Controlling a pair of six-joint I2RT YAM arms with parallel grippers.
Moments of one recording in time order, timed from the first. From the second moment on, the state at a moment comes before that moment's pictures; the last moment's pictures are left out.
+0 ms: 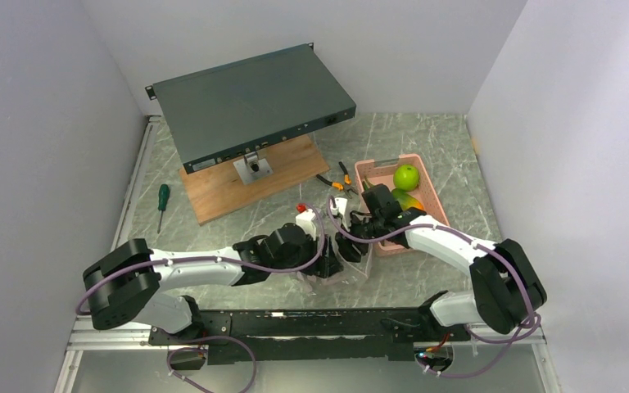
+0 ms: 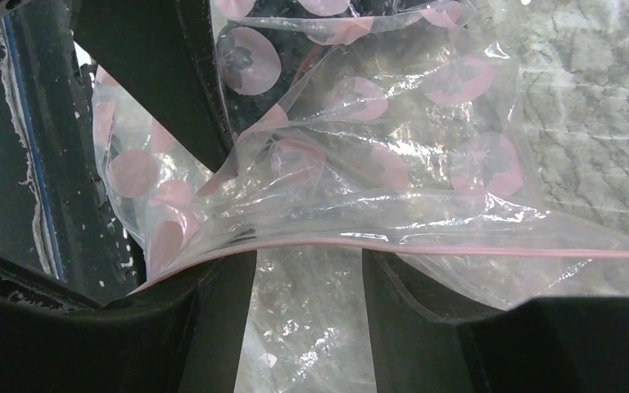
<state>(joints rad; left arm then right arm) -1.10 1.38 0.63 0.22 0.04 -0.78 0.57 1.34 0.69 -0.32 -0.69 -0.45</state>
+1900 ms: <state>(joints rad) -1.23 0.97 0.50 -0.05 -0.42 -0.89 0.45 1.45 0.74 -0.25 -0.81 -0.10</state>
